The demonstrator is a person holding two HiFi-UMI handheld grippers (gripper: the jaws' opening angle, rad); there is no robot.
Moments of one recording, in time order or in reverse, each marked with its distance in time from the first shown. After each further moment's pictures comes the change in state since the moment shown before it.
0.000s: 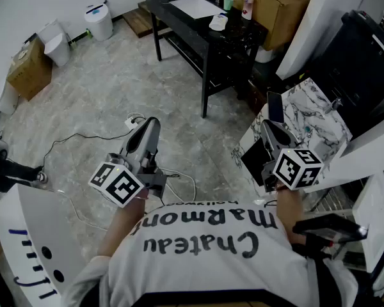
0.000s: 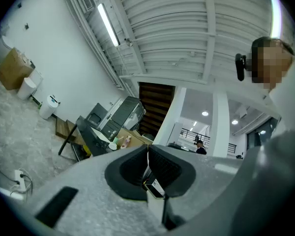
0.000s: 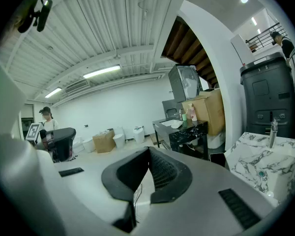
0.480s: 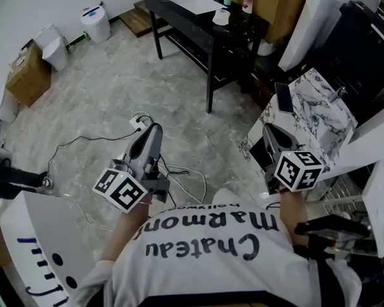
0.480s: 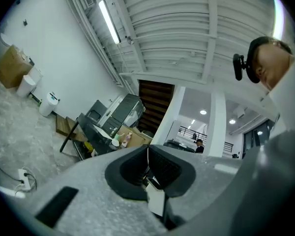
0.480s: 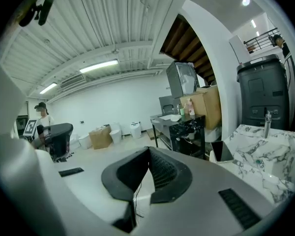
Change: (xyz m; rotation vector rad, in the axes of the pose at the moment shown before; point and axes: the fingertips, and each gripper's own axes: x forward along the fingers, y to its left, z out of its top) left arm -0.048 0.026 0.002 -0.014 0.030 -0.016; right arm -0.003 0.043 -0.042 0.002 0.049 -0.050
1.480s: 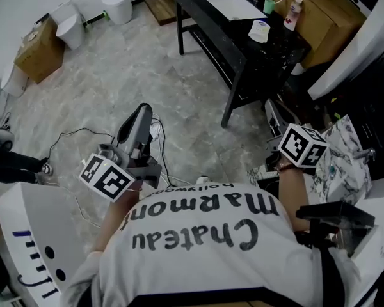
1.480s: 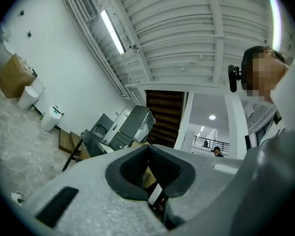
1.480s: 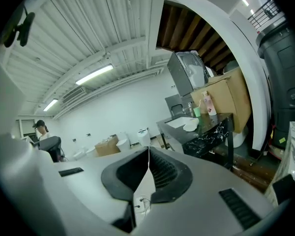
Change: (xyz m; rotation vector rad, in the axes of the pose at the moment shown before) left arm 0.150 0.151 0.083 0.062 -0.136 0.074; right arm 0.283 -0.053 0.107 0.105 -0.047 0.154
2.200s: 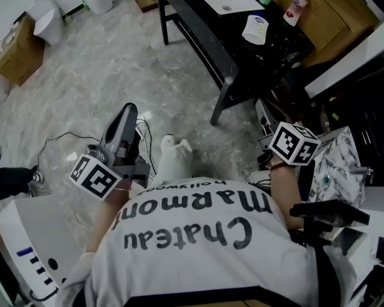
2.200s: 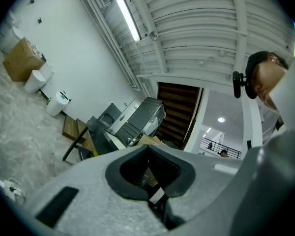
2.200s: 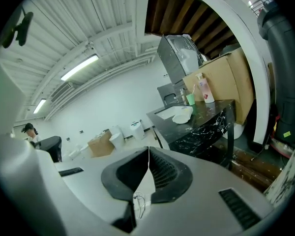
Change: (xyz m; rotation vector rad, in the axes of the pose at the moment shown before) left arm 0.126 0.110 -0.034 -0.121 0.068 0.068; right arm 0.127 -0.091 -0.002 0.072 0.112 -0.056
